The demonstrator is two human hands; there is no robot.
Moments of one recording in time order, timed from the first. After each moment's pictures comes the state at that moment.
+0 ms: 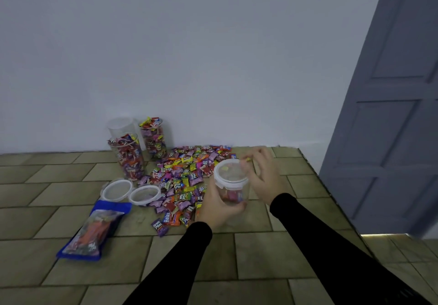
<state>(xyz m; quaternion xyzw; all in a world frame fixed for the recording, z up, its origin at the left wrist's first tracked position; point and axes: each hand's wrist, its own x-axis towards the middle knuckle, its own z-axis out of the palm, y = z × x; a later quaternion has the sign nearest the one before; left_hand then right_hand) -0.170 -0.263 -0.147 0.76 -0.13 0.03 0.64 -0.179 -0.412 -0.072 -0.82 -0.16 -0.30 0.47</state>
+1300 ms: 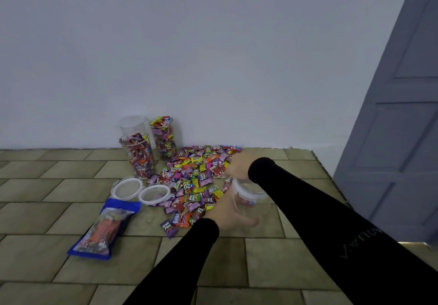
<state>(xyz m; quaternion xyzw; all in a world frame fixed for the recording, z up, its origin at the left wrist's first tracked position) -0.171 -0.253 -0.125 0.81 -0.20 -0.14 0.54 -0.127 -0.353 -0.013 -0.98 -0.11 0.13 0.08</state>
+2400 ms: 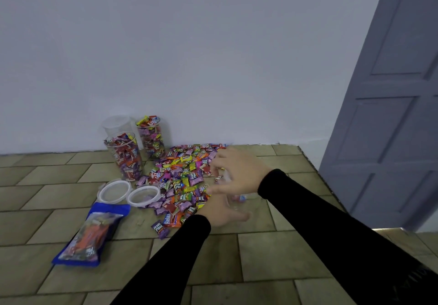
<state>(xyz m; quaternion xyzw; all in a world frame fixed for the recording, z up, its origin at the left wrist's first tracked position) -0.172 -0.253 -0.118 0.84 -0.20 -0.14 0.48 -0.161 -0.373 -0.026 -0.93 -0.33 -0.10 0.09</state>
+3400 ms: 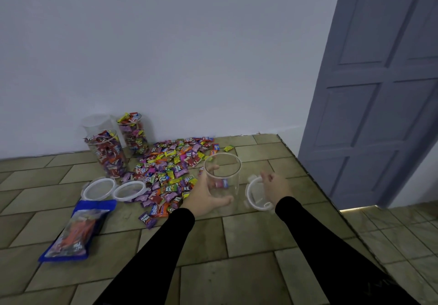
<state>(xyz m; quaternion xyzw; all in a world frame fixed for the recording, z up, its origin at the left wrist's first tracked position) -0.186 -0.250 -0.123 0.79 -0.20 -0.12 0.57 -0.209 -0.461 -0.130 -0.86 0.24 -0.07 0.44</state>
